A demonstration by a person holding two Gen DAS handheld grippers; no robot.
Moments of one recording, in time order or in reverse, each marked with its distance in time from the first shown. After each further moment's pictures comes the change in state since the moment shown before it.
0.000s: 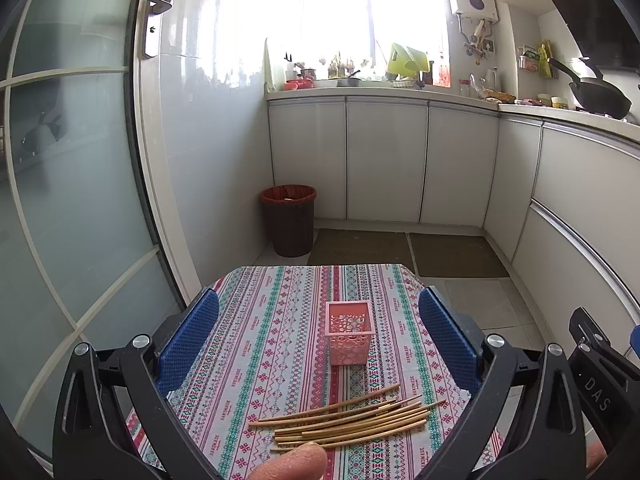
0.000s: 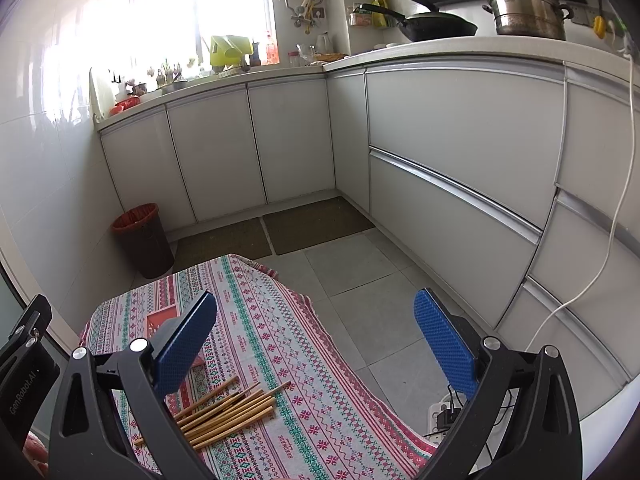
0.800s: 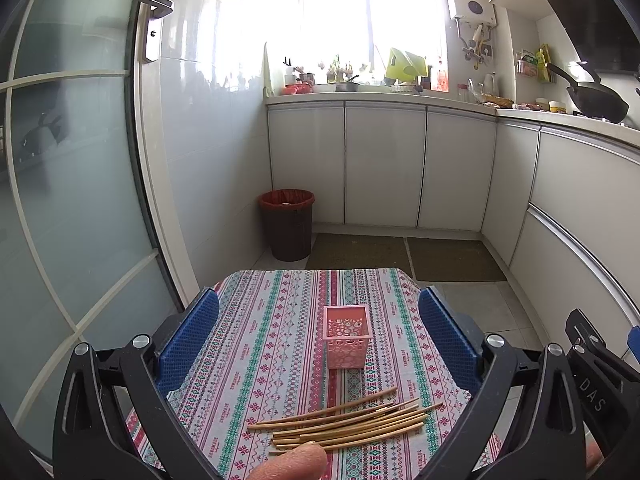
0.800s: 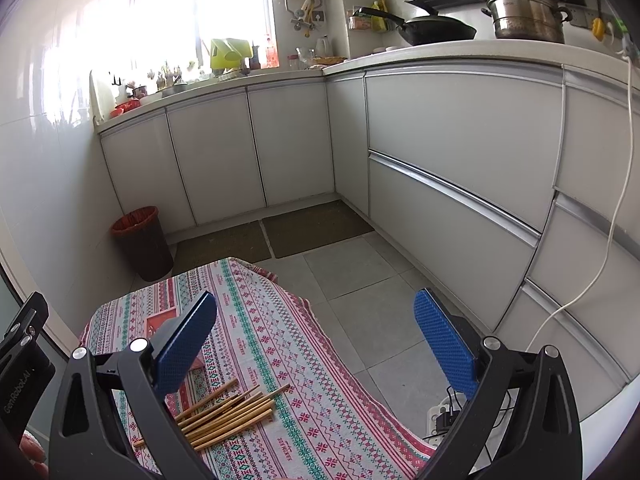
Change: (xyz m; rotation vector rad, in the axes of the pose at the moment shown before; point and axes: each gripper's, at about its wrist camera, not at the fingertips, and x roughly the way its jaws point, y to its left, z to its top) left arm -0.003 0.001 0.002 -0.007 -0.018 -0.007; right arm -0.002 0.001 0.001 0.002 -0.009 -0.002
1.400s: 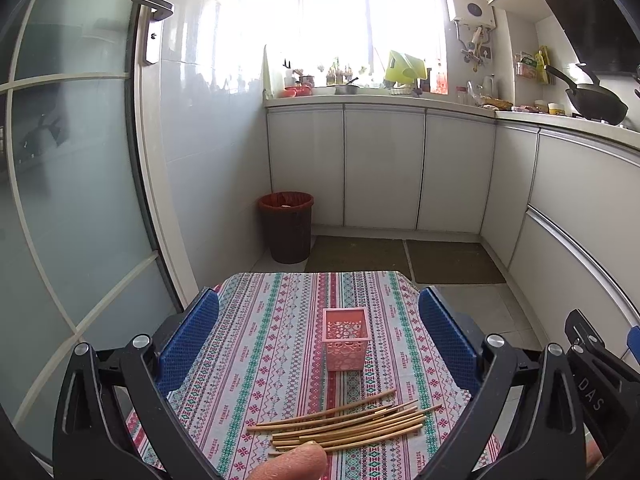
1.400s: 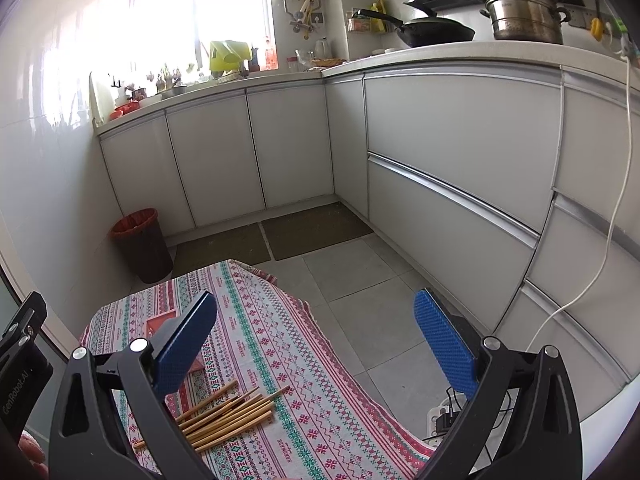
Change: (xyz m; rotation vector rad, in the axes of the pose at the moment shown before) left arm -0.002 -0.002 0.000 -0.002 -0.010 -0.001; right arm -0.001 0.000 0.001 0.001 -0.007 -0.003
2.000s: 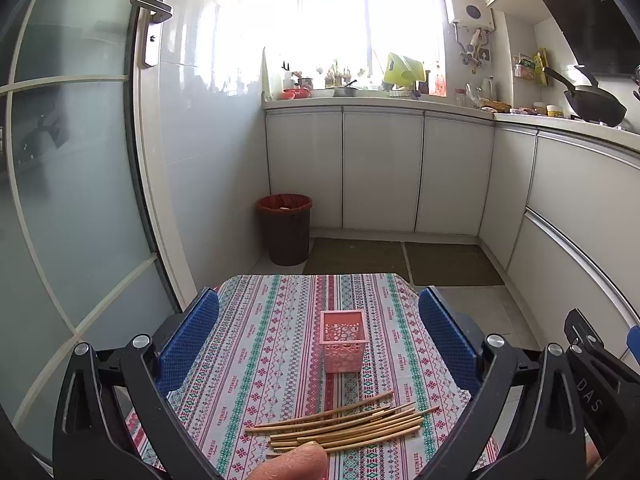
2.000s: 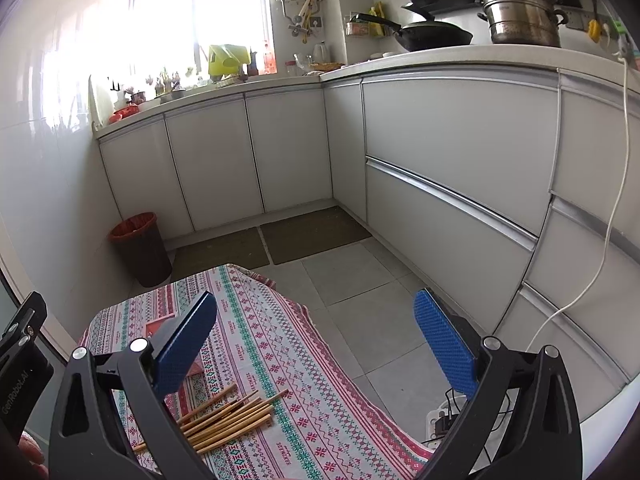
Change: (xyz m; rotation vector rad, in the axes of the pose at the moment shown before) left arm -0.001 -0.002 0.003 -0.001 -0.006 -0.006; right arm -0.004 0.000 0.001 0.003 -0.017 -0.006
